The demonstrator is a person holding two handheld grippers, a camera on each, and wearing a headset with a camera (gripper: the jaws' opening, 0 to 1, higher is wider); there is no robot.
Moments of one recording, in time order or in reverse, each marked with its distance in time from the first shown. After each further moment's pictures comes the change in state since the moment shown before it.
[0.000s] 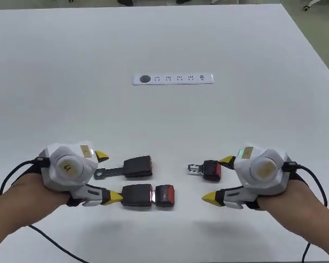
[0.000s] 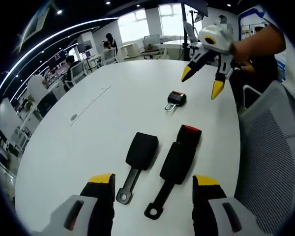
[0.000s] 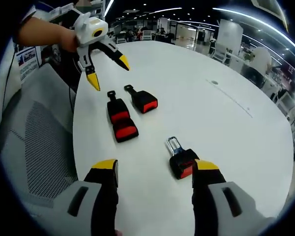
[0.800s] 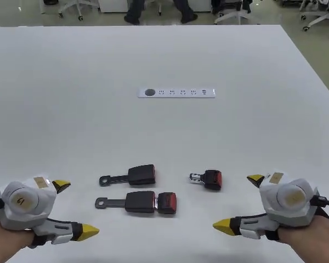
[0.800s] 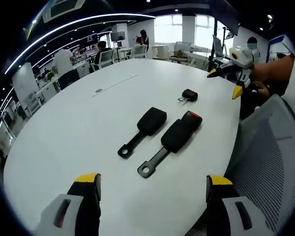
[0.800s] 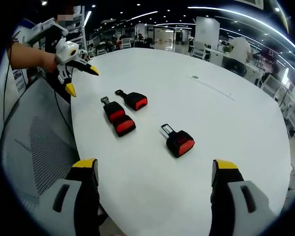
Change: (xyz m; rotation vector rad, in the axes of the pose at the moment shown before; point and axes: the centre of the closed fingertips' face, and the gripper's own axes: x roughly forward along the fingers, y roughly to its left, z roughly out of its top) left arm -0.049 -0.009 -0.068 -0.245 -0.035 0.095; right arm -0.038 0.005 -0.020 0.143 -0.054 -0.115
